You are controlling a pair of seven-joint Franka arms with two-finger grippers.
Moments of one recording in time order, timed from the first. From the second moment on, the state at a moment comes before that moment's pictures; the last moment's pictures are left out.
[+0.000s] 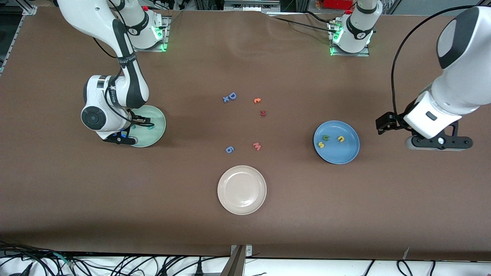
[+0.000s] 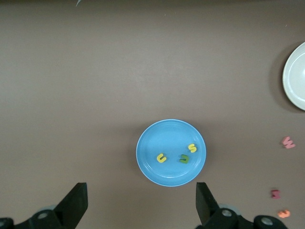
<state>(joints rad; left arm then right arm) 0.23 0.30 -0.46 -1.36 0.14 1.61 -0.22 0.67 0.44 -0.55 -2.08 0.19 2.09 0.10</state>
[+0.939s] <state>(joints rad) -0.02 0.16 -0.09 -1.45 0.00 1.59 -0.22 0.67 0.29 -0.73 -1.54 0.19 1.57 0.09</state>
